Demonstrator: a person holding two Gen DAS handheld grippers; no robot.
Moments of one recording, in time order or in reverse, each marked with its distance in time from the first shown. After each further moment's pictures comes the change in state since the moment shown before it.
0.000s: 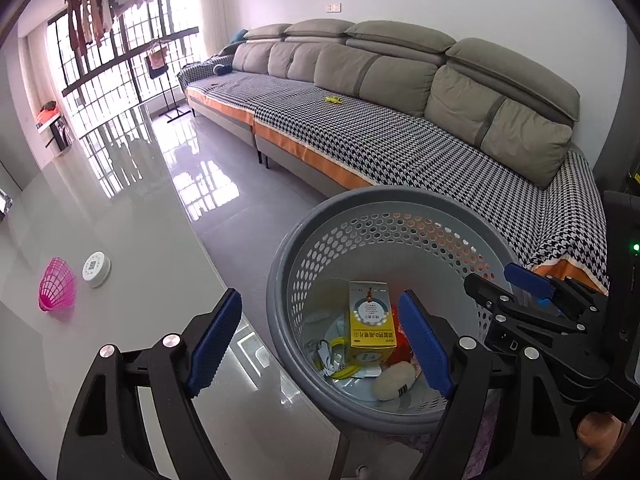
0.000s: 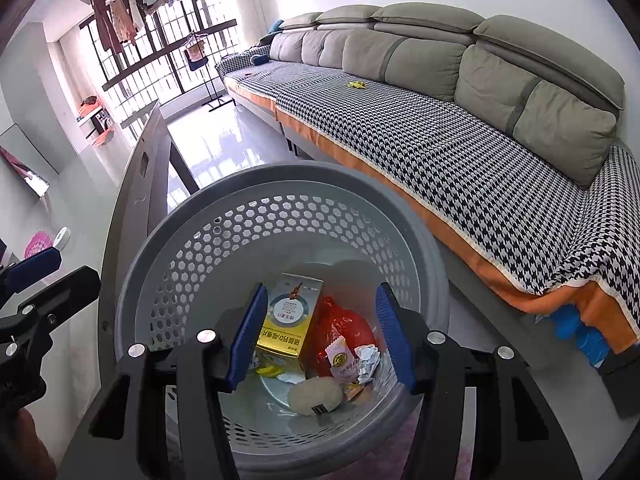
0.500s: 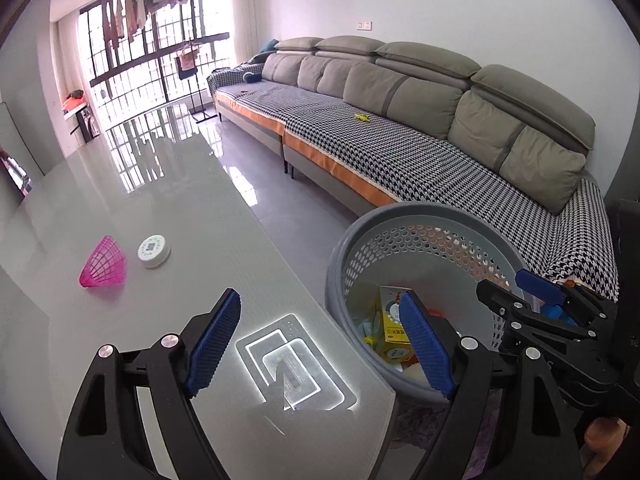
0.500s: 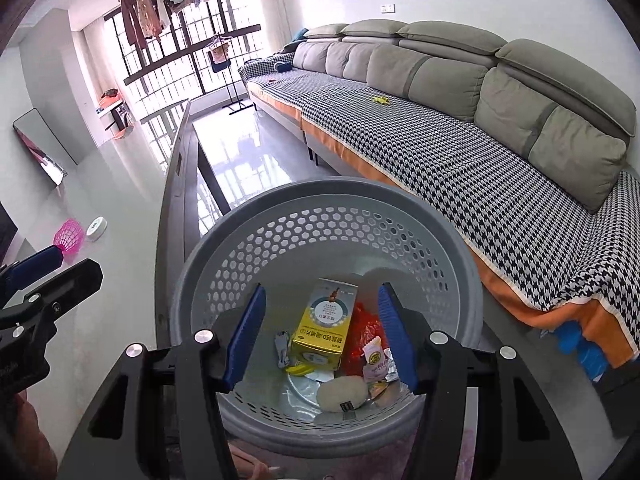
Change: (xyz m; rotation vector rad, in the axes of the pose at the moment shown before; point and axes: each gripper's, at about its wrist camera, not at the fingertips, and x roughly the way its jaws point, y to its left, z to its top) left arm -0.041 0.043 -0.013 -0.084 -0.057 0.059; right arm -0.030 0.048 -0.003 -0.074 -0.039 0.037
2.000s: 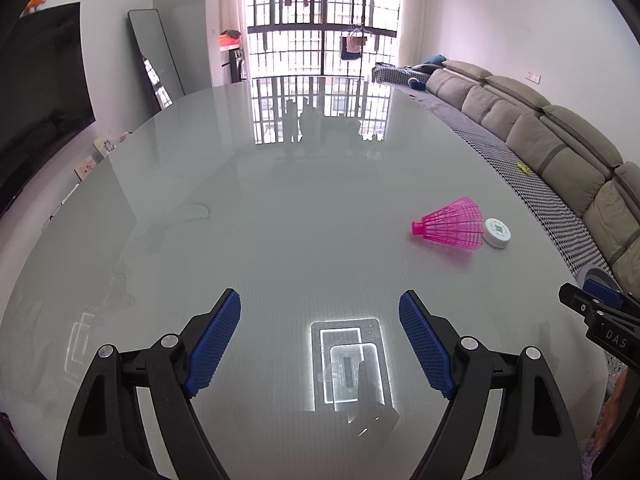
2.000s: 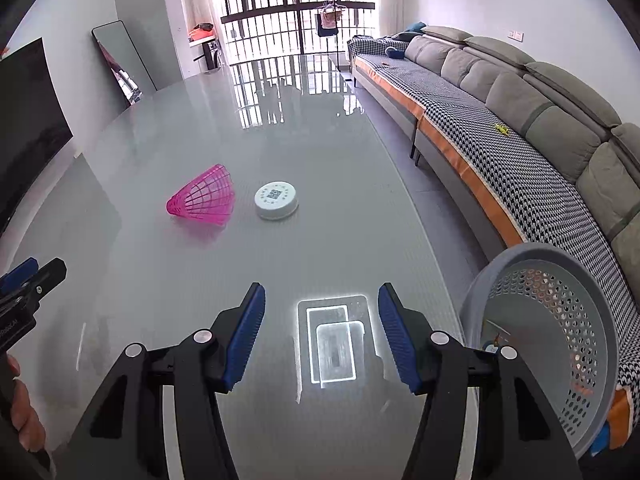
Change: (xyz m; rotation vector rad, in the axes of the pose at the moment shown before) left arm -0.059 0.277 -0.080 -0.397 -0.008 0.361; right arm 0.040 0.250 0.019 -0.313 0.087 0.167
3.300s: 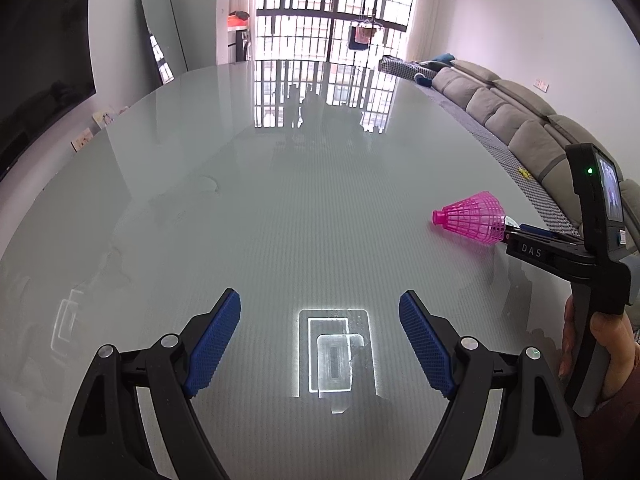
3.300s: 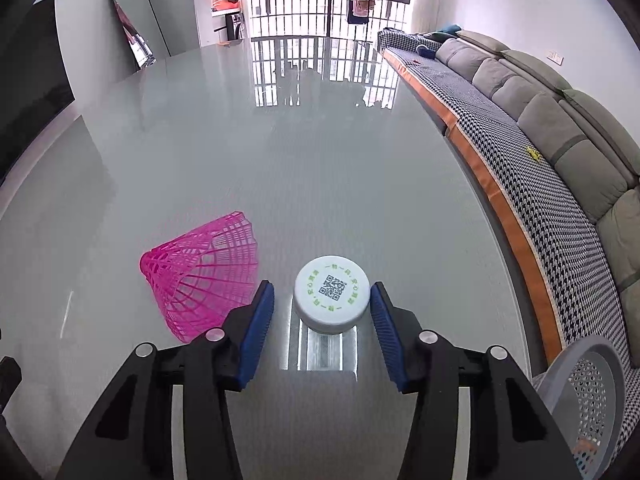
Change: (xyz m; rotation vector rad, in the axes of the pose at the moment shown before) left arm 0.015 0.025 -0.006 -0.067 0.051 -0.037; right arm 0.101 0.053 0.070 -0.130 0.055 -0.009
